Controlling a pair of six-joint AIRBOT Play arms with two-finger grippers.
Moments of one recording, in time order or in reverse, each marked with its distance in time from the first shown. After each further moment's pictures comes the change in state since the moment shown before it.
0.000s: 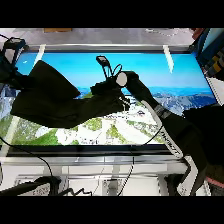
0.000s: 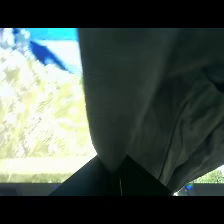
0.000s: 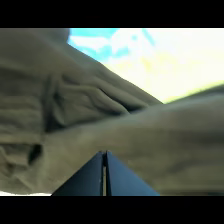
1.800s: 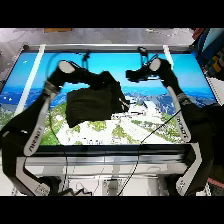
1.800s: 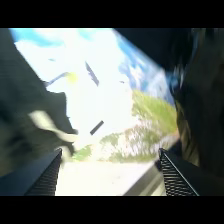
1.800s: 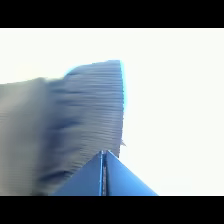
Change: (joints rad) left arm -0.334 -0.452 -0.002 -1.074 0.544 -0.072; right arm -0.414 -0.042 0.069 -0.065 0.186 0.118
